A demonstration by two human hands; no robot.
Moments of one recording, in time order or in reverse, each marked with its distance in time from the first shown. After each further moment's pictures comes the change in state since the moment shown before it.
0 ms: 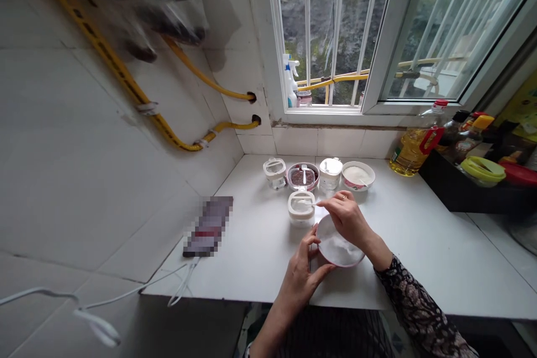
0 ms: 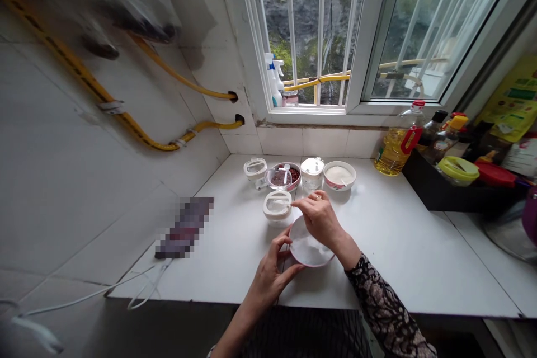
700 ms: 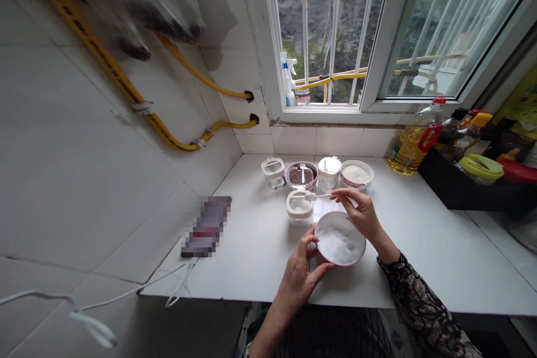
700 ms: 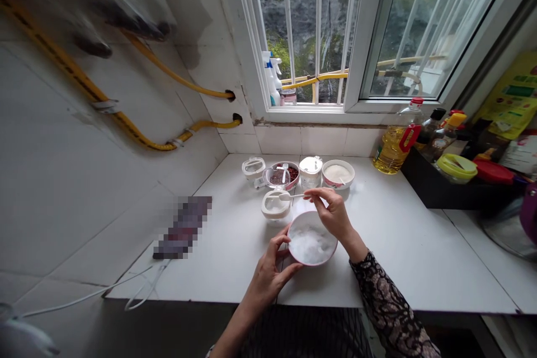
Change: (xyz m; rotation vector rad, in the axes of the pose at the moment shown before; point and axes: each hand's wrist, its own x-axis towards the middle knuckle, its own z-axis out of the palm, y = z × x) left_hand 0.000 0.002 -0.002 0.036 -0.014 -0.019; right_hand -0.003 0.006 -0.017 0.345 0.180 0.425
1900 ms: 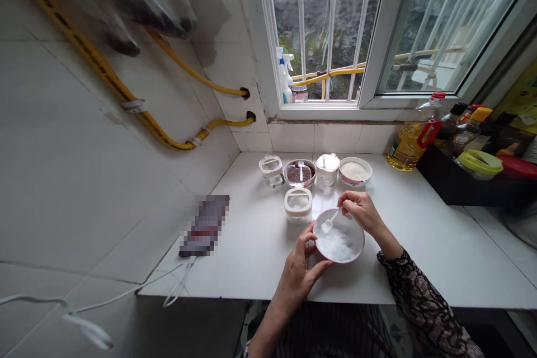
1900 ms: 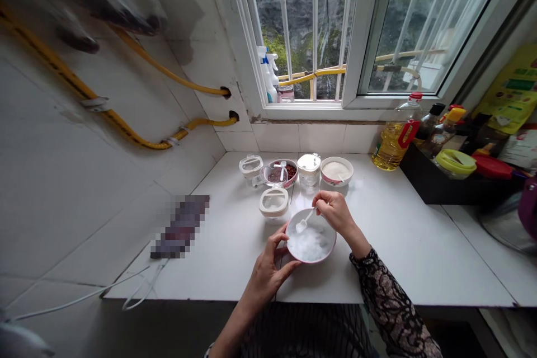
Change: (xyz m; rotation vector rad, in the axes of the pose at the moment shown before) left_hand -0.001 0.000 0.000 0.024 0.014 0.022; right_hand 0.001 0.006 -0.012 -0.040 -0.131 0.277
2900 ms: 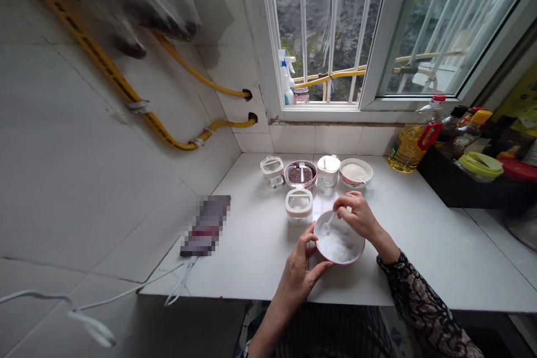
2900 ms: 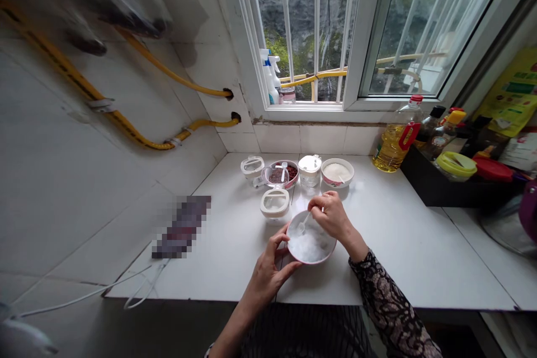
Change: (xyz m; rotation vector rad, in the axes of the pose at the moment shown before) left_hand 0.000 -0.001 0.001 -0.021 -0.010 -0.006; right_hand -0.001 0.003 0.007 -0.192 -0.054 -0.221
